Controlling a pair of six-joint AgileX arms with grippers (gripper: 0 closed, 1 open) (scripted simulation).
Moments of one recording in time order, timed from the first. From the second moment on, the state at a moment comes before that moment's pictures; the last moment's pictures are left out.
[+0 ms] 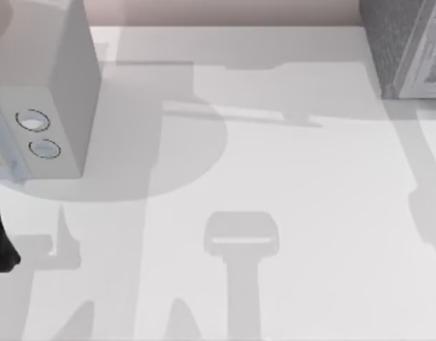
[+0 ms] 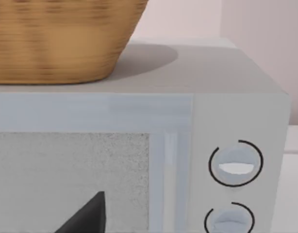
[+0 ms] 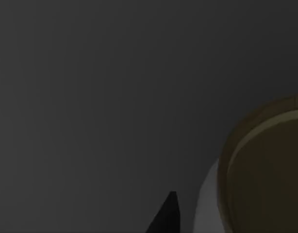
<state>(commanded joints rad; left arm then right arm) 0.00 0.00 0.00 0.00 0.00 0.00 0.10 2.09 2.77 -0.68 0.12 0.02</state>
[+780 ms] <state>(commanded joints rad) 0.00 0.00 0.00 0.00 0.00 0.00 0.10 2.09 2.77 -0.68 0.12 0.02</state>
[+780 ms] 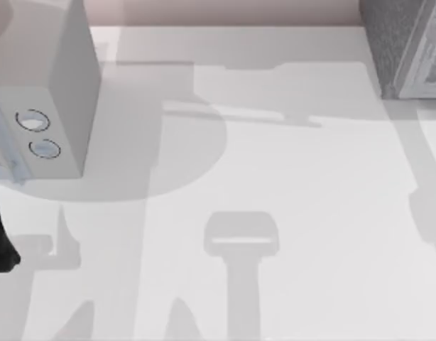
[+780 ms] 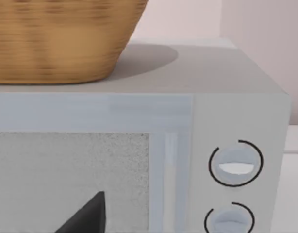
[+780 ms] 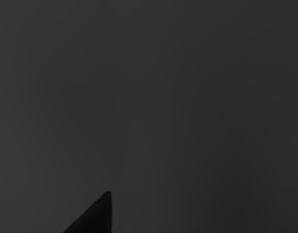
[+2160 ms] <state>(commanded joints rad) 0.00 0.00 0.00 0.00 0.00 0.00 0.03 0.62 0.84 -0.15 -0.02 -0.04</state>
